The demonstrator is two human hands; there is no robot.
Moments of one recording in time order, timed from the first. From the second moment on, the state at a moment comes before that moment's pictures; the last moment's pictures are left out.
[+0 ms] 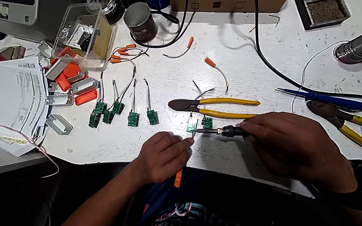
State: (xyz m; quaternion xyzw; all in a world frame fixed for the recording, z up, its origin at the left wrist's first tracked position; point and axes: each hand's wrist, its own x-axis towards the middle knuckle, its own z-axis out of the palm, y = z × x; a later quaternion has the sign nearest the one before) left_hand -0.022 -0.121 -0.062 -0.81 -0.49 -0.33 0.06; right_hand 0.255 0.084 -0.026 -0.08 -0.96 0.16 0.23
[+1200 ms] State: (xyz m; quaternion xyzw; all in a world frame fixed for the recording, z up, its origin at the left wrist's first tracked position) left_hand -0.021 -0.121 -0.063 -0.80 -0.48 -0.34 0.06; right_hand 0.260 0.086 -0.021 -0.09 -0.95 0.20 0.22
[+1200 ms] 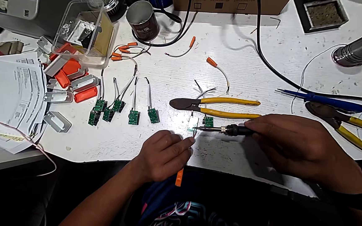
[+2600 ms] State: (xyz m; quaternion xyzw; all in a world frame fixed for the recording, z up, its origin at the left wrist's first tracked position) left_hand -0.020 -0.120 -0.063 -0.80 -0.49 -0.34 0.06; right_hand 0.259 0.089 -0.016 -0.08 -0.96 0.20 0.20
